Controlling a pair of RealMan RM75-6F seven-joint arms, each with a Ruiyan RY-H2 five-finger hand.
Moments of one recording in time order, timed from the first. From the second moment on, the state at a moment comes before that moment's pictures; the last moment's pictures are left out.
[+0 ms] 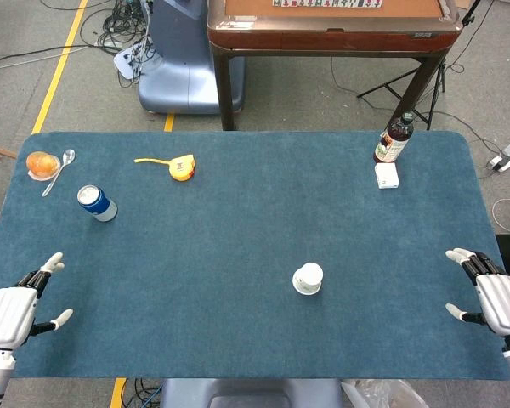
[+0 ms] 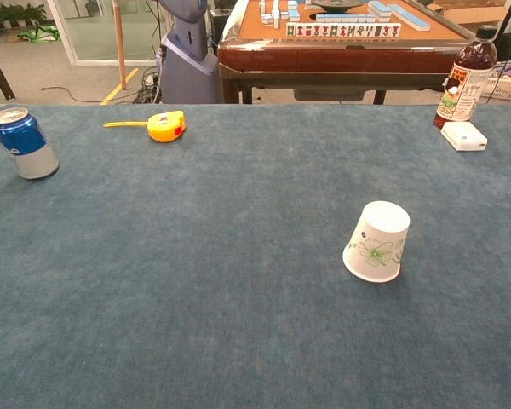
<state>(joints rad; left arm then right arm) -0.12 -1.14 -0.03 -1.61 1.56 1.47 0.00 0.11 -0.99 0.02 -1.65 -1.46 1.33 0.08</state>
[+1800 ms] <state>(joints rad) -0.09 -1.12 -0.03 -1.57 1.52 1.49 -0.08 0.46 -1.22 0.13 -1.96 -1.31 1.05 -0.52</state>
